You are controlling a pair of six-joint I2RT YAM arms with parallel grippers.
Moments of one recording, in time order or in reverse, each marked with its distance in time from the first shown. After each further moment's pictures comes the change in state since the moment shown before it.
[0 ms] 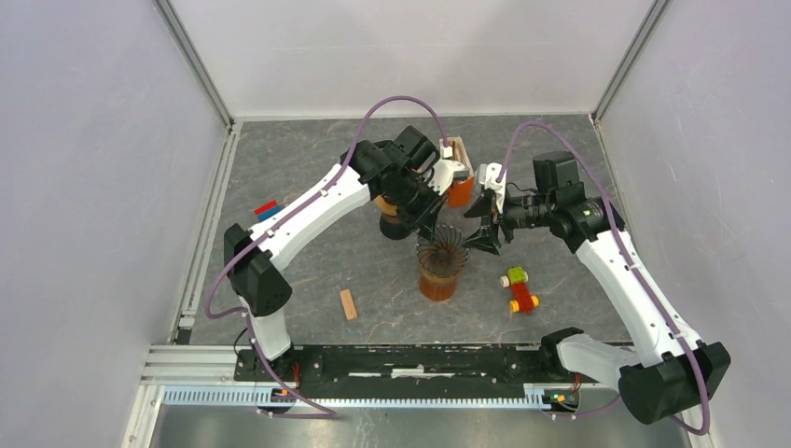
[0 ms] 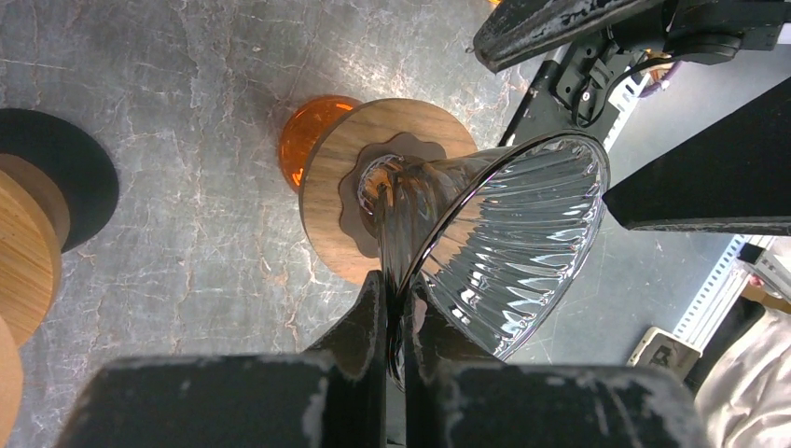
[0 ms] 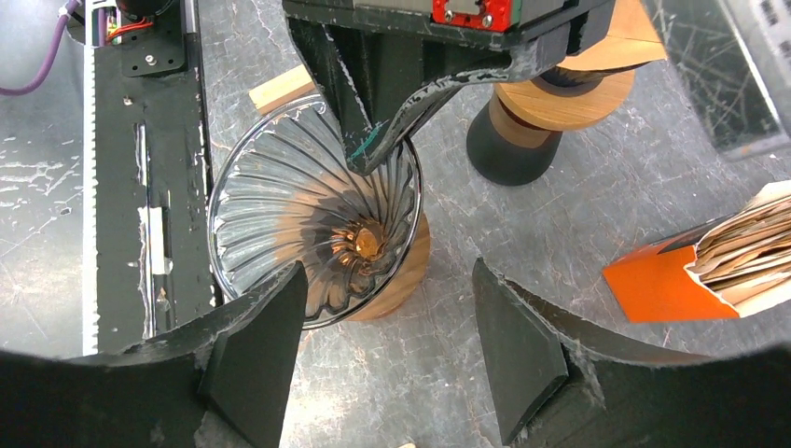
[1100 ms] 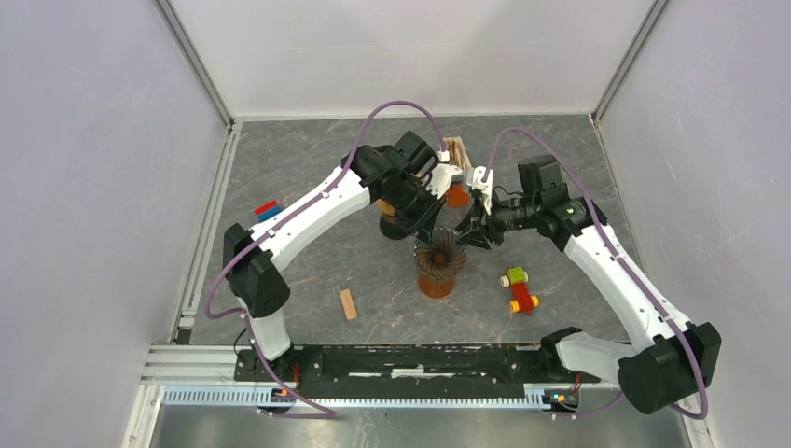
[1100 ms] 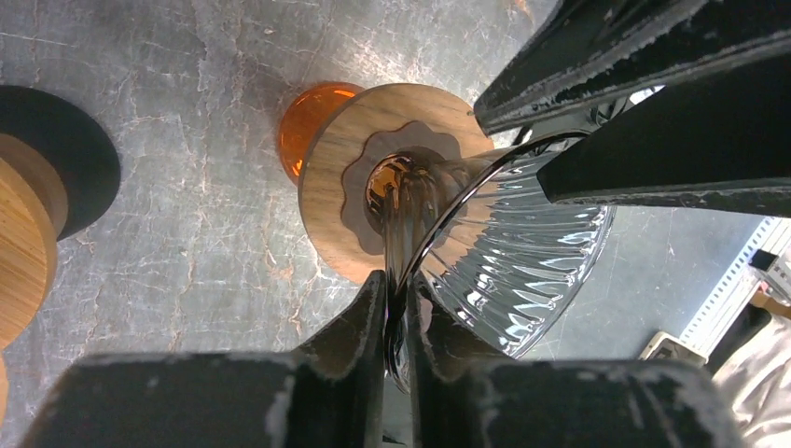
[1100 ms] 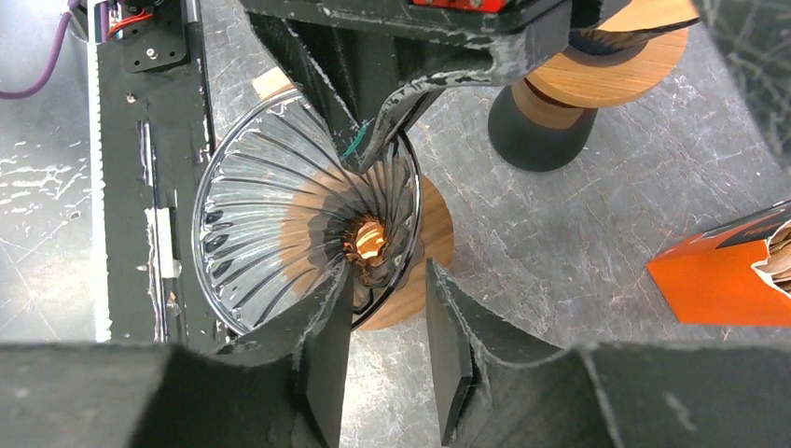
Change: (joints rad) left arm 0.000 -0.014 -0.062 0.028 -0.016 -0.010; right arm 0.042 0.049 -0.060 0.070 0.034 0.058
